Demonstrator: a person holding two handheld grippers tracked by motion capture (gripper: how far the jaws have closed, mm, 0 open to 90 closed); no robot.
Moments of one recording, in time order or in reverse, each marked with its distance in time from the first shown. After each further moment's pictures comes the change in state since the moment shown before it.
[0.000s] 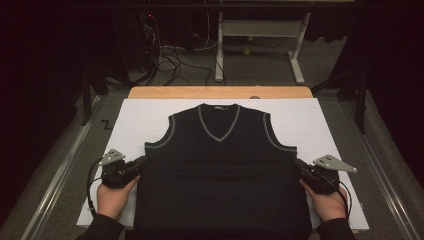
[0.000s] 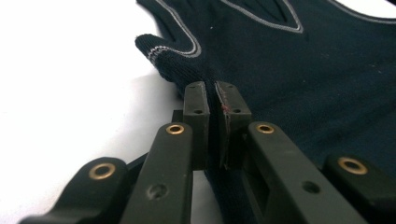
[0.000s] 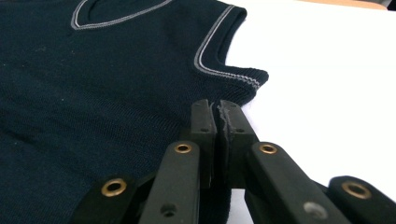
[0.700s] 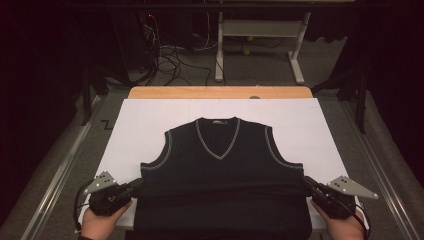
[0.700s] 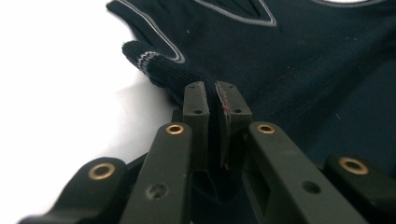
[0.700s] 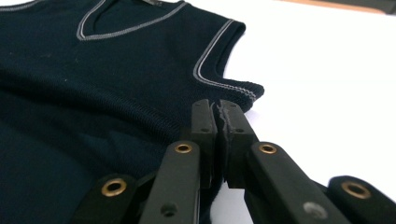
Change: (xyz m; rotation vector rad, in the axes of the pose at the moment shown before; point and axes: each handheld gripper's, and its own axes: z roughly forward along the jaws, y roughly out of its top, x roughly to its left) left arm -0.028 -0.040 -0.051 0.063 -0.107 0.097; right arm 0.010 -0.029 -0.055 -0.023 0.049 -0.037
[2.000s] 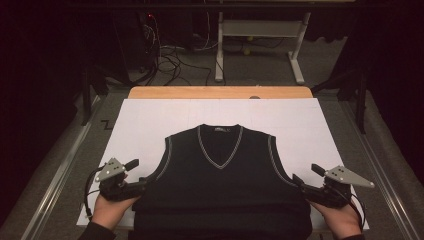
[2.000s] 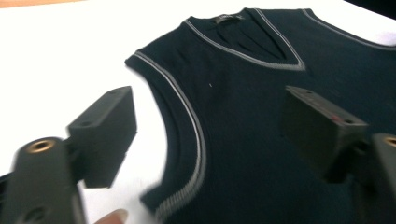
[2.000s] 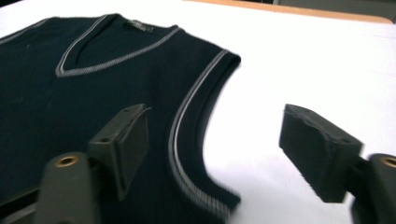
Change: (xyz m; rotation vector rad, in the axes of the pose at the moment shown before) left arm 0.009 0.042 0.031 -0.103 0.050 0.028; right arm -0.007 0.021 0.021 -0.037 0.016 0.028
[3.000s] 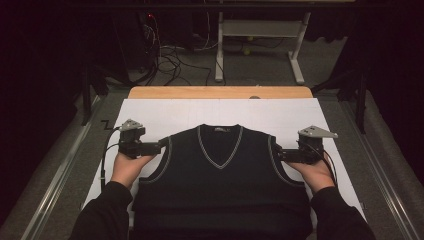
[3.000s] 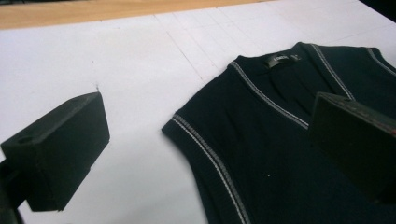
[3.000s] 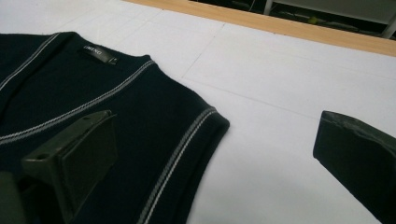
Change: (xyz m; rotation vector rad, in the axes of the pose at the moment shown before) left arm 0.041 0.070 0.074 0.080 0.056 -0.099; right arm -0.016 0.066 0.094 0.074 -0.037 -0.022
